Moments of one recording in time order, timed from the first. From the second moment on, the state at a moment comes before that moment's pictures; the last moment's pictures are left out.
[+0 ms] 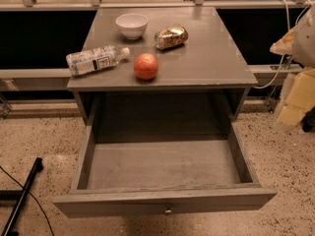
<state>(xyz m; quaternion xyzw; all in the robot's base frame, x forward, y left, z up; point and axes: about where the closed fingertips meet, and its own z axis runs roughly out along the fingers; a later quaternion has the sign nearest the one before) 0.438 -0.216 0.977 -0.60 0.78 -0.04 0.16</state>
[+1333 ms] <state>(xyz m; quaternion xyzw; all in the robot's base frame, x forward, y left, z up) 0.587 0.020 0.950 -0.78 0.60 -0.04 0.18</state>
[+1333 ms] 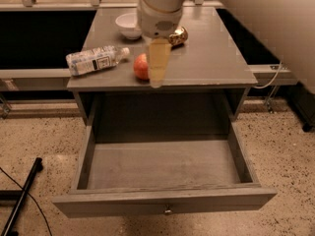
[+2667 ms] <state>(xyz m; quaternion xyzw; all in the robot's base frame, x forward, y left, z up) 0.698 0.217 0.892 -0.84 0.53 -0.02 0.15</state>
